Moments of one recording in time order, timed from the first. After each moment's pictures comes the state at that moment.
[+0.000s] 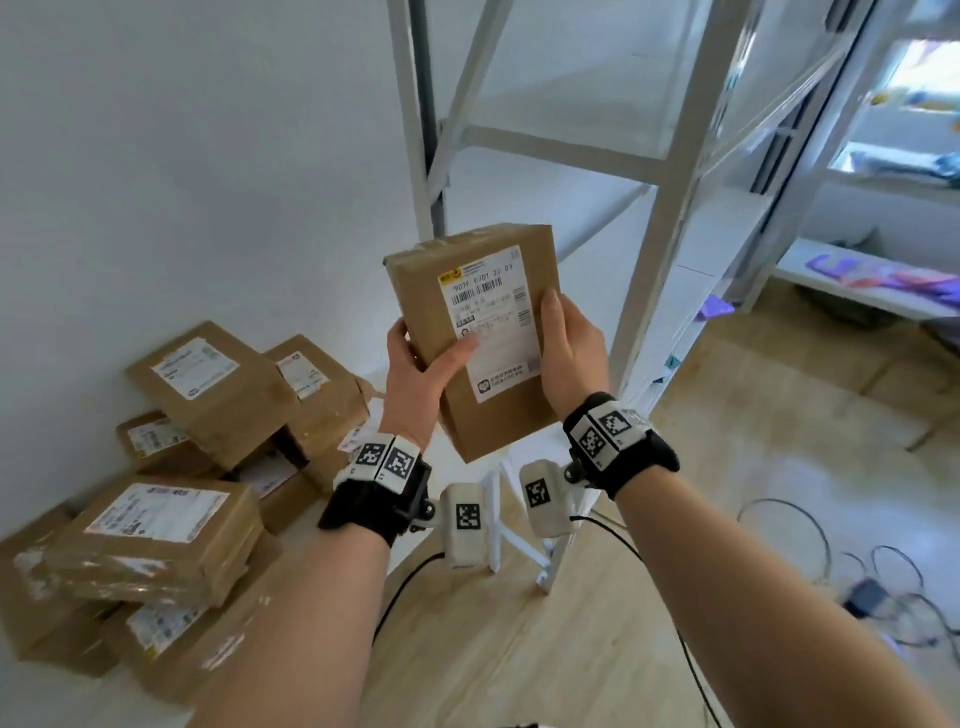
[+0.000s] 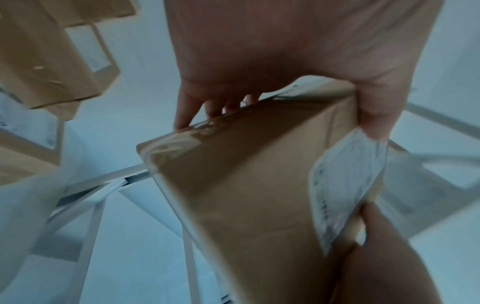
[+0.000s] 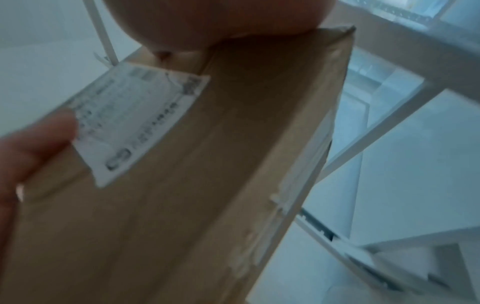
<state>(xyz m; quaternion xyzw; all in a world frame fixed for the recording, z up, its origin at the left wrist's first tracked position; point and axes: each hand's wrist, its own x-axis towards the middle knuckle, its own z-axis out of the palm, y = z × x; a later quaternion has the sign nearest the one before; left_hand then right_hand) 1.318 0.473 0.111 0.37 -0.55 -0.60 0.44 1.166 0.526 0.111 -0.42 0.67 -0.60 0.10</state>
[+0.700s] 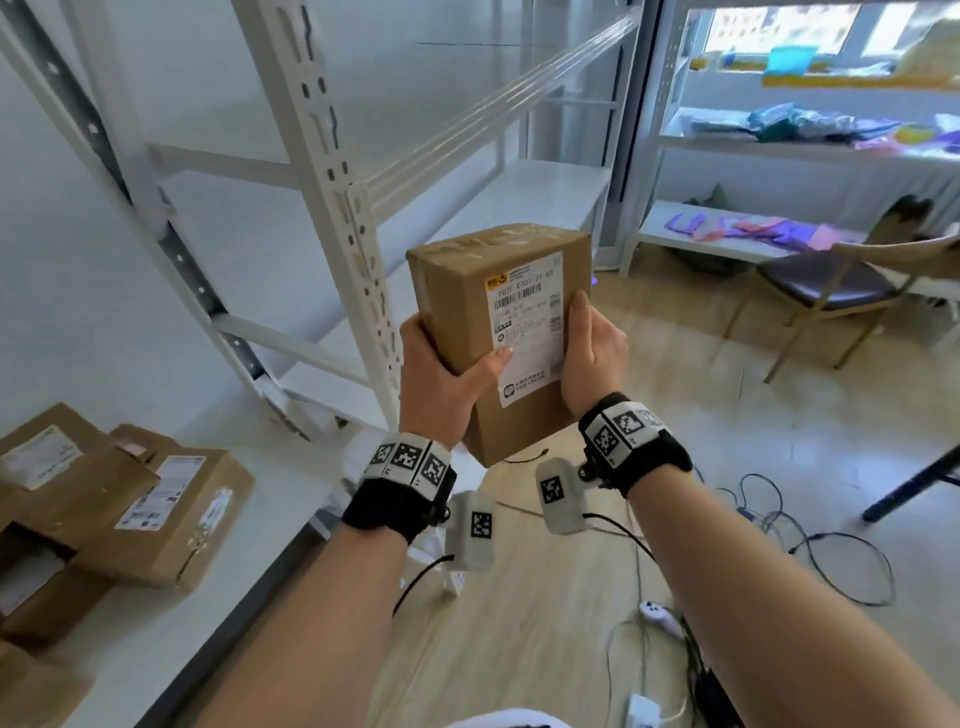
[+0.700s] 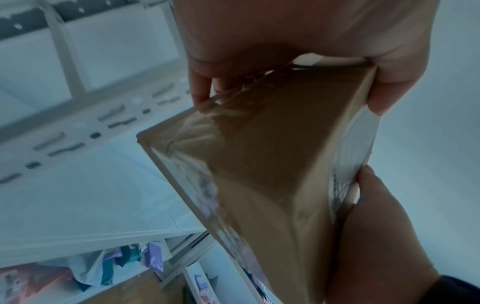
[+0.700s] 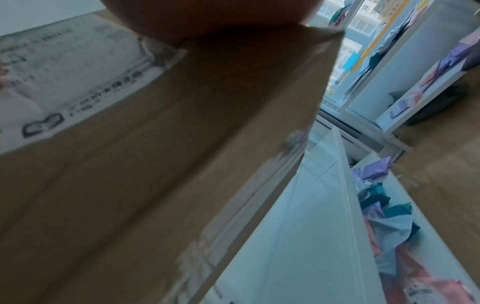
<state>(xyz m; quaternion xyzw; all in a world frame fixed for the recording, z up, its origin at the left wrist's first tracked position) 1.042 0.609 0.094 0.30 -0.69 -0.52 0.40 0.898 0.692 0.081 -0.33 0.74 -0.59 -0.03</state>
